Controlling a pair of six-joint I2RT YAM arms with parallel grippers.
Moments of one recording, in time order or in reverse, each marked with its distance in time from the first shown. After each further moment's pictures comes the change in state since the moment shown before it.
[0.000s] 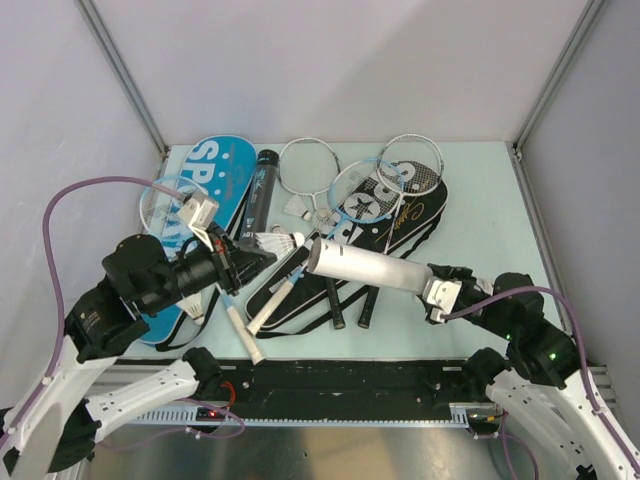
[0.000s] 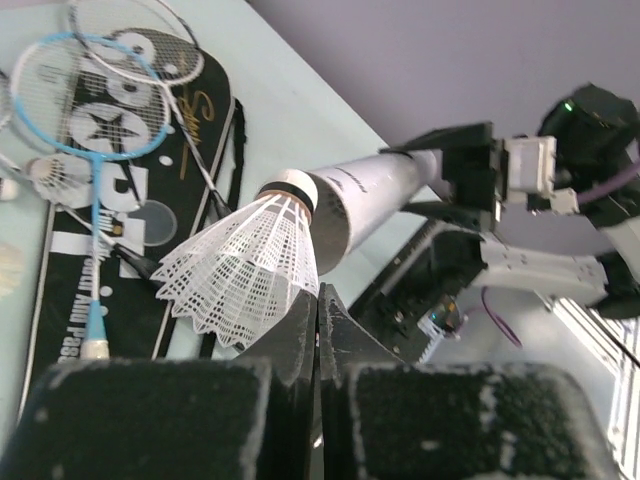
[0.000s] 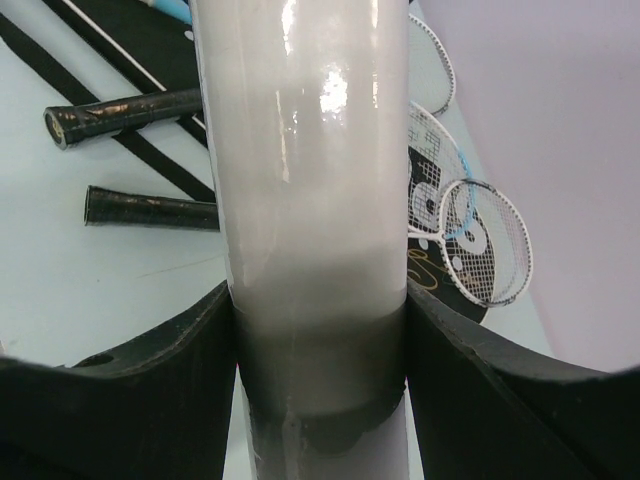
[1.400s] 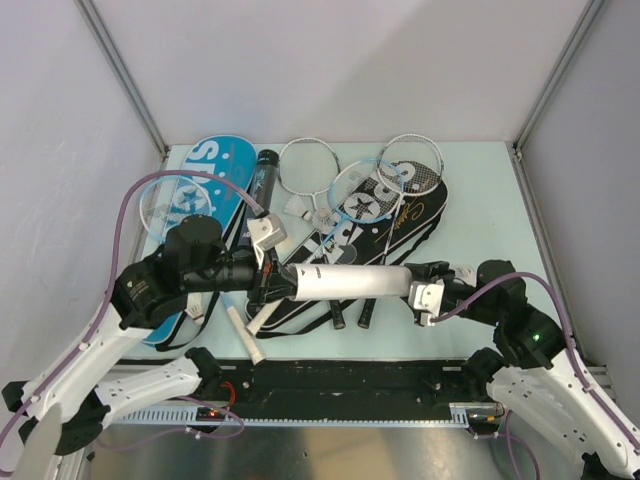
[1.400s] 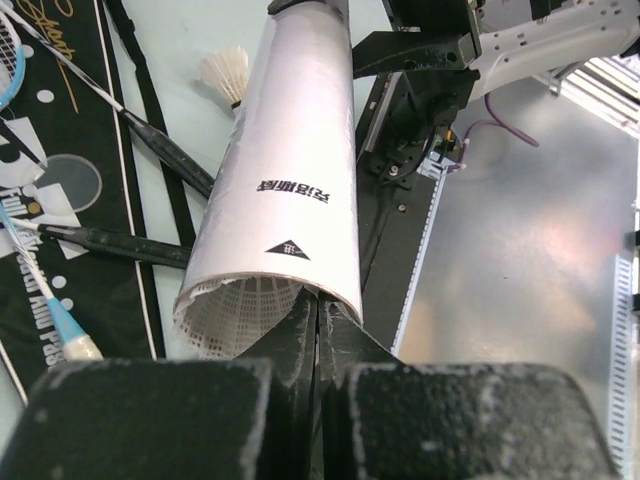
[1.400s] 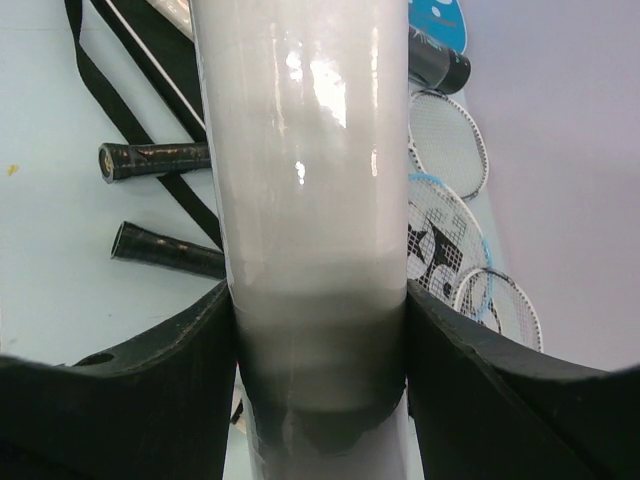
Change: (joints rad) left arm 0.000 0.158 -0.006 -0.117 0.402 0.325; right arm 0.055 0.129 -0.007 0.107 -0.150 -0.101
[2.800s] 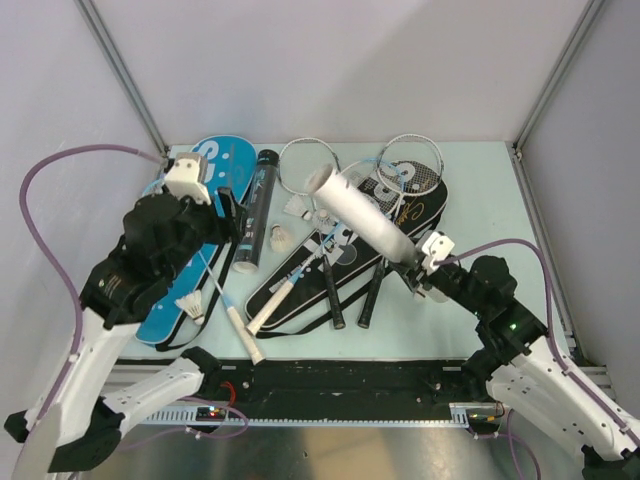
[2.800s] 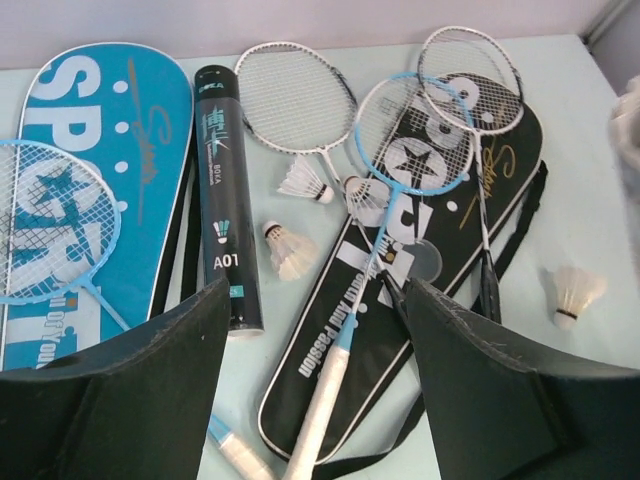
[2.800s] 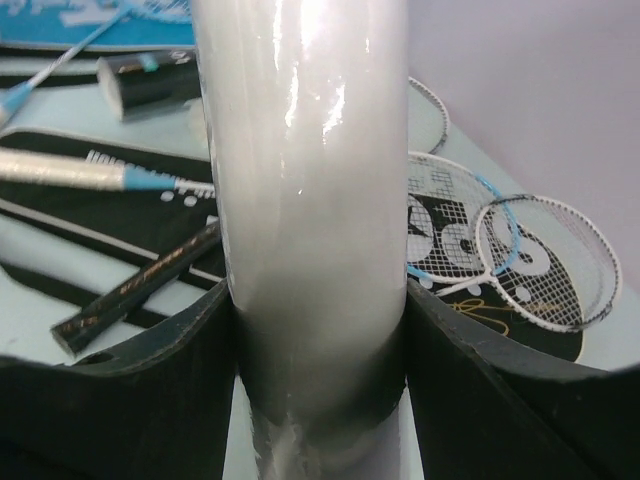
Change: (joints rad) left arm 0.229 -0.001 0.117 0.013 -0.761 -0.104; right arm 0.007 0.064 -0.111 0.425 0.247 0.520
